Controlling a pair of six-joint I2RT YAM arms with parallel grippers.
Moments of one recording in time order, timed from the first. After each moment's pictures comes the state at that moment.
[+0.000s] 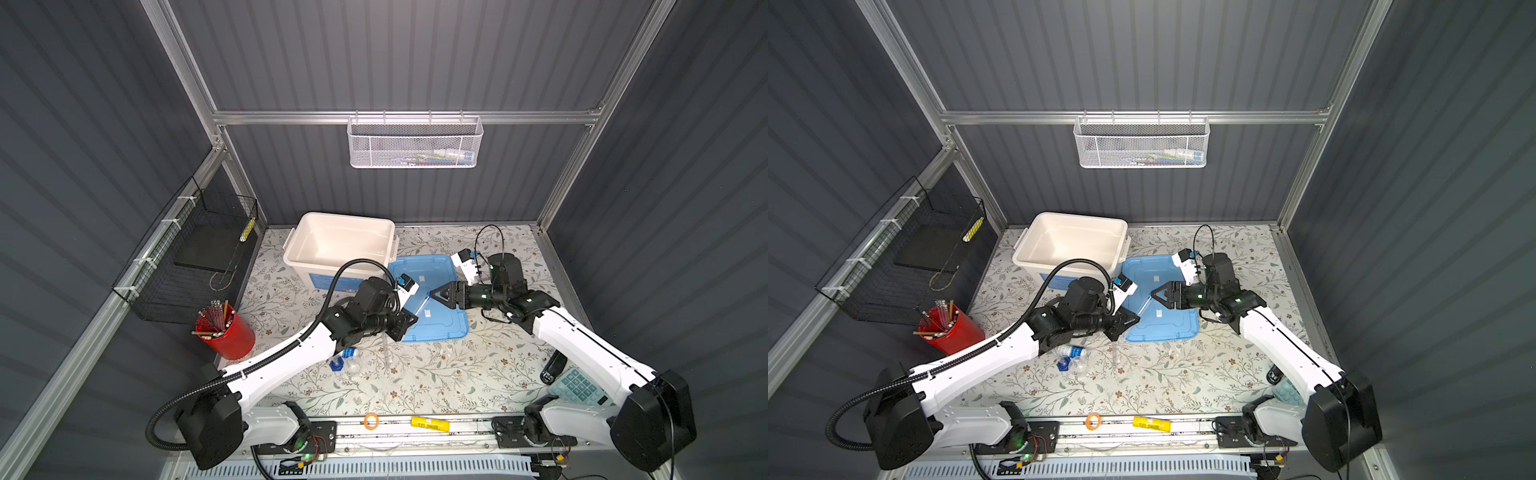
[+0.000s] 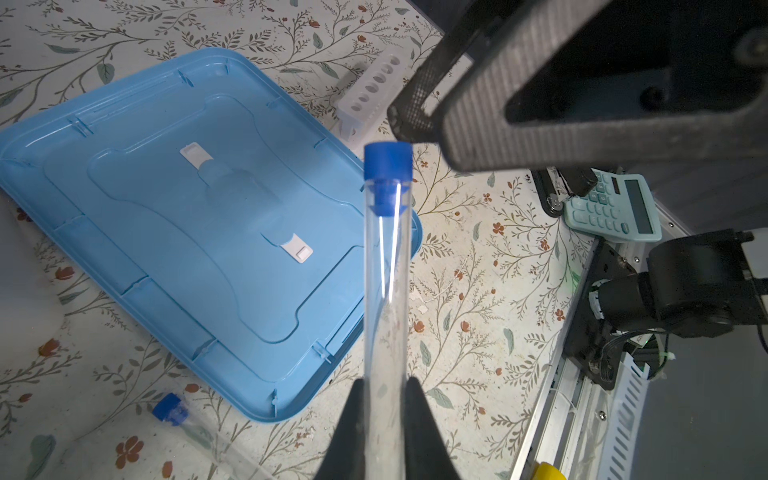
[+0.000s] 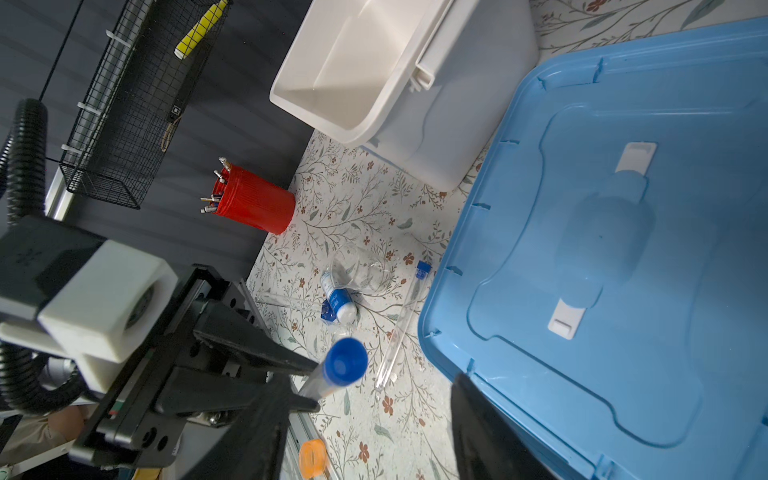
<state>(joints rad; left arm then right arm) -0.84 1.29 0.94 -0.32 0.27 -0.17 0.43 1.24 0.91 -0.27 -0.65 0.46</state>
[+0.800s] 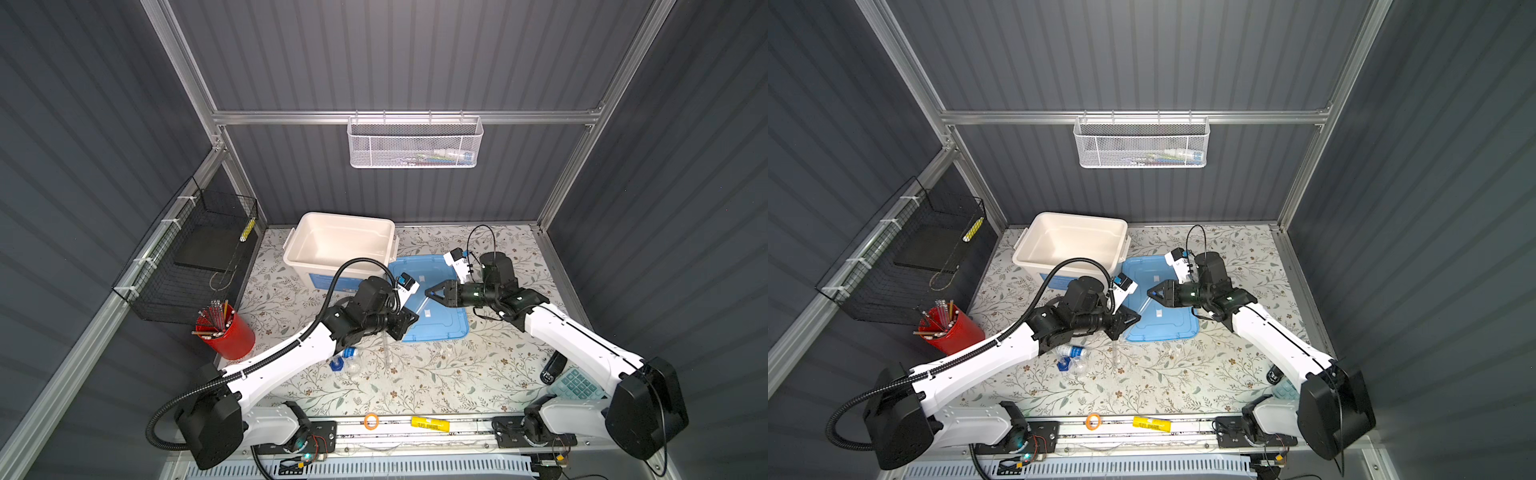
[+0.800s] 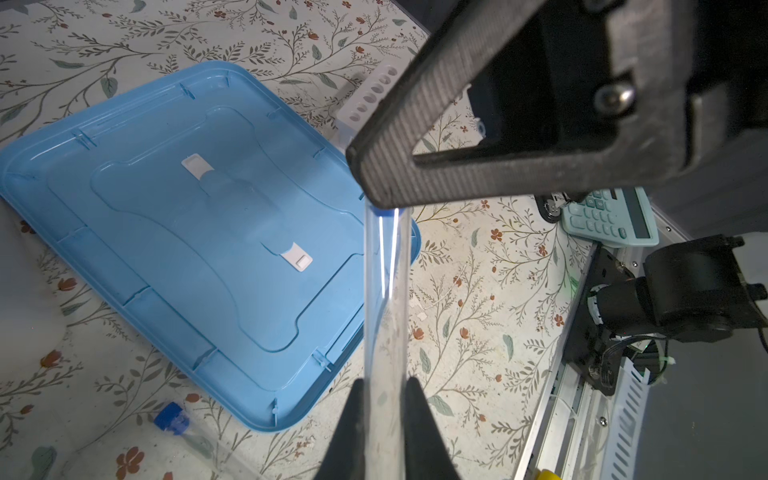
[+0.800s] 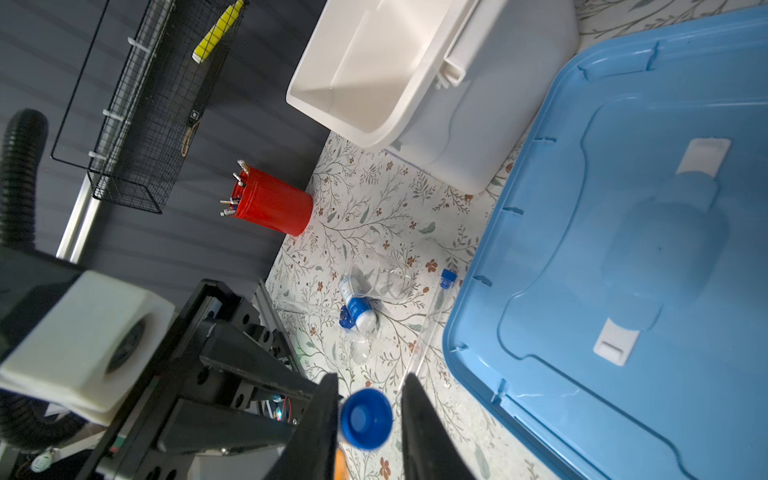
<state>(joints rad) -0.84 1.29 0.94 -0.30 0.27 -0.16 0.46 1.30 0.92 -0.17 -0.67 0.52</state>
